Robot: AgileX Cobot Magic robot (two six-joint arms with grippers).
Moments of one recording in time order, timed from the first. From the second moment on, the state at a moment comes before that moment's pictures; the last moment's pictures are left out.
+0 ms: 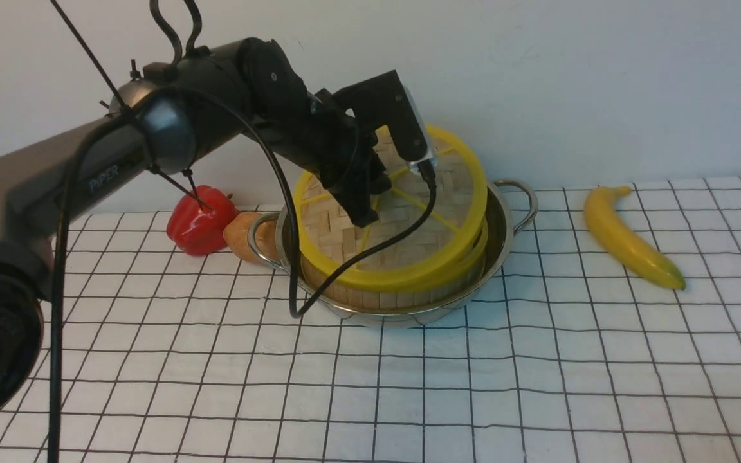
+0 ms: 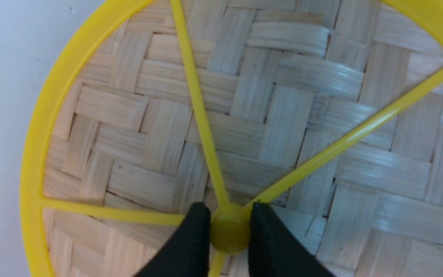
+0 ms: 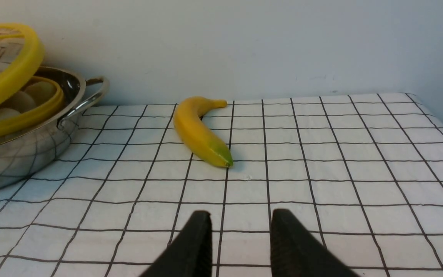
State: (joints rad) right arm -0.03 0.01 0.01 0.00 0.34 0.15; left arm -0.36 2.09 -1.79 -0.34 0.72 1.17
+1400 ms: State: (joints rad) right arm -0.03 0.01 0.01 0.00 0.34 0.15; left arm -0.36 2.12 -2.02 -0.47 0.86 1.21
